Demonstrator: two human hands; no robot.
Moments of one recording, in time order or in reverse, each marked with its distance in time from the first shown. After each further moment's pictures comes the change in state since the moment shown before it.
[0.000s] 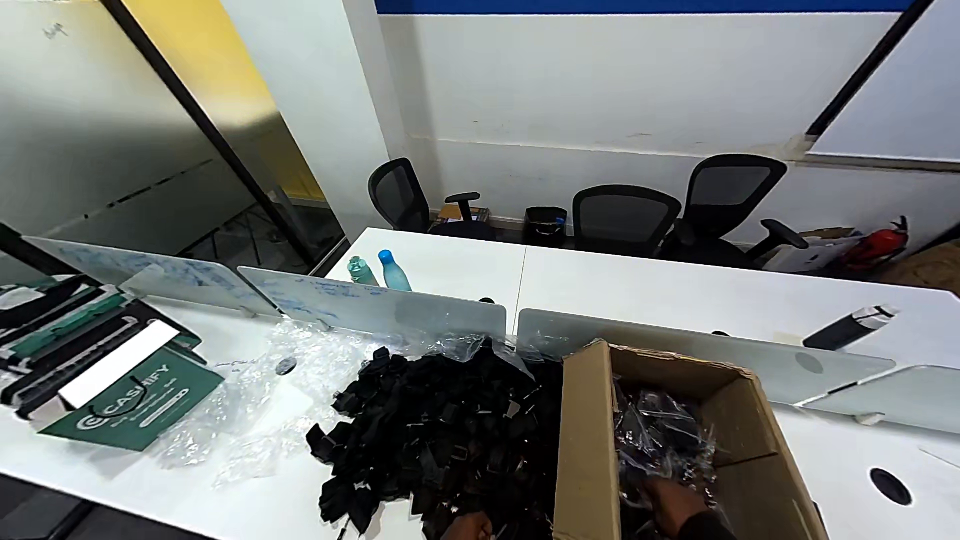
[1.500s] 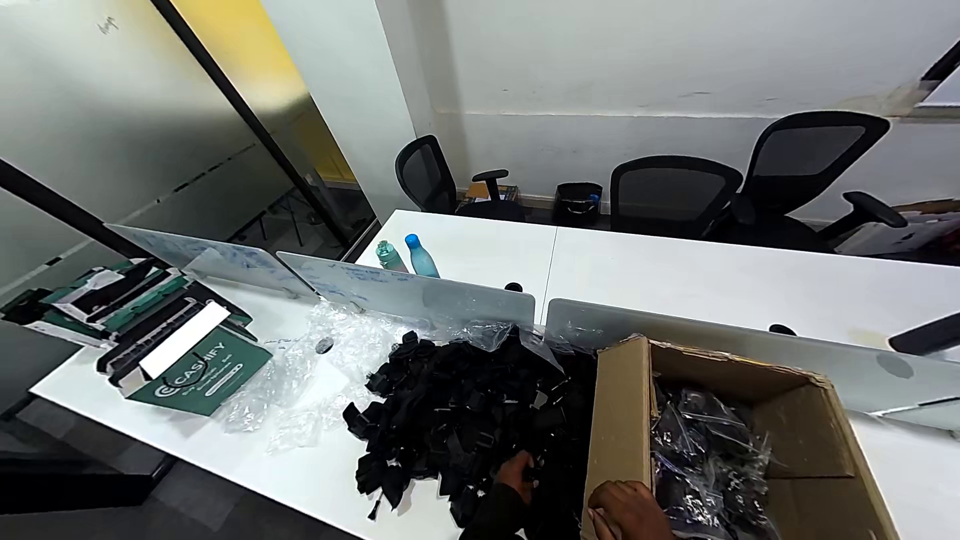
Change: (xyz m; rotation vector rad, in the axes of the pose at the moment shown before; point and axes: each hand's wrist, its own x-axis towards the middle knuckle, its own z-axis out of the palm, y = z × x) left_hand 0.089 0.028 -0.008 -0.156 0.199 0.015; right_hand -0.027 -0.111 0.029 0.142 0.765 -0.769
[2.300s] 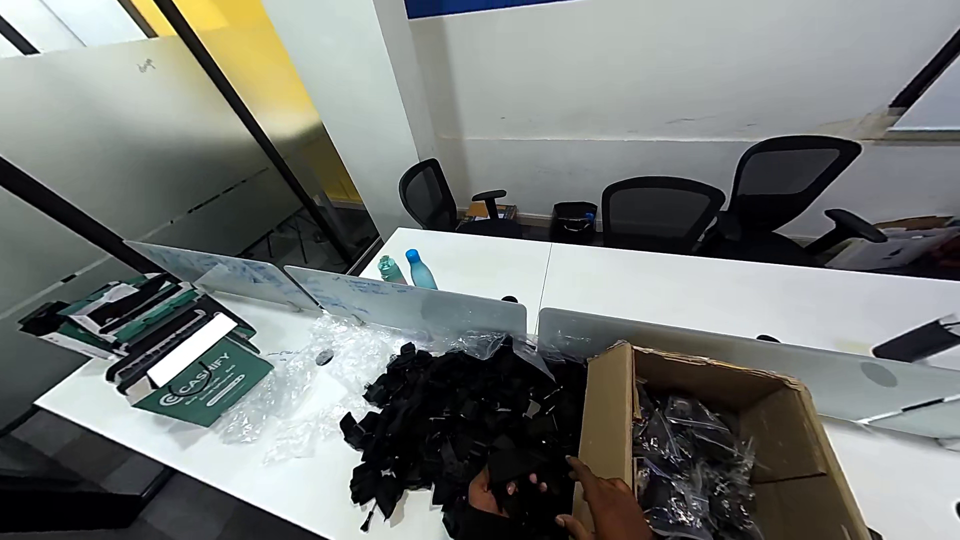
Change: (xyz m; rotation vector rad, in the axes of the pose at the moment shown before) left_hand -0.096 0.059 -0.019 -1.942 -0.055 0.428; right_hand 0.017 -0.018 -0.024 0.123 -0.258 0.234
